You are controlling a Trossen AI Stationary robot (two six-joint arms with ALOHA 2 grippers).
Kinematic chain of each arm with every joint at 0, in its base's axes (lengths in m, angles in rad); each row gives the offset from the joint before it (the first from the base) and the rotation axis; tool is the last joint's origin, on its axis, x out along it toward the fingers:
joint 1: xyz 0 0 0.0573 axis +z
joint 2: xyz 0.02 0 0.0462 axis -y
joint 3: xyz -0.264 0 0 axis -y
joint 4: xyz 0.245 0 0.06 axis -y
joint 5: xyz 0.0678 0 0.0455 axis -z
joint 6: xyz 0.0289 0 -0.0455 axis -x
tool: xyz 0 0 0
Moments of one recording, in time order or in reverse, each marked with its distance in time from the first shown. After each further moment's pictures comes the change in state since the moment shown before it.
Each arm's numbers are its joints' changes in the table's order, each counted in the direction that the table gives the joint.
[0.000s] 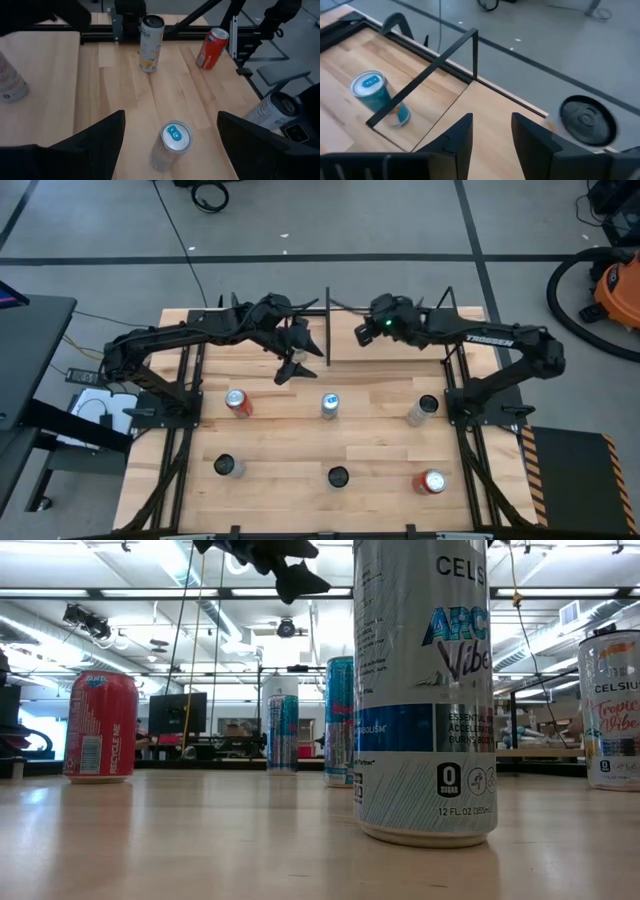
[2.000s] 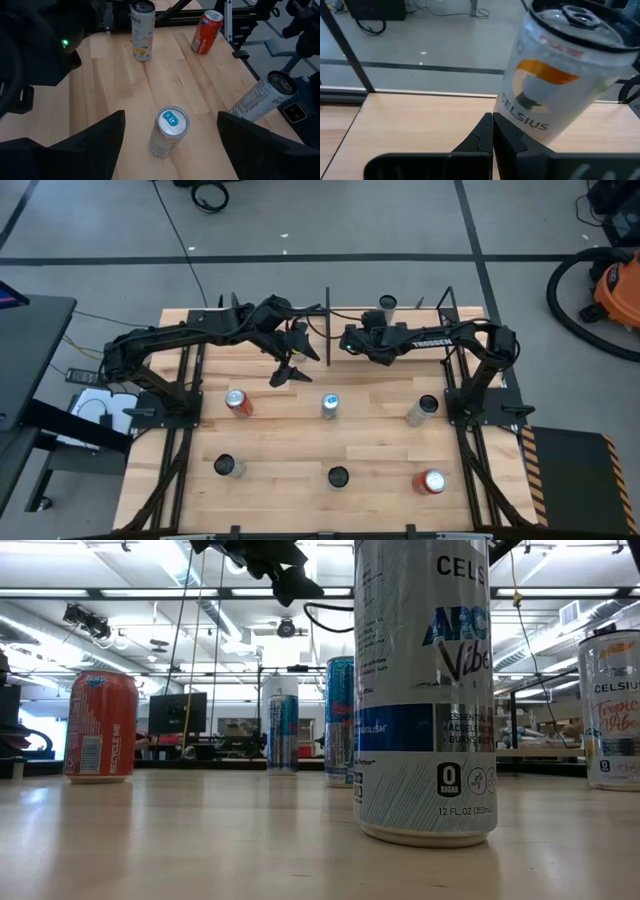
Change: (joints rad) left arm -0.001 0.000 0.000 -0.072 0.012 -0.095; right arm -0.018 -0.377 -0.059 -0.015 0.470 -0.609
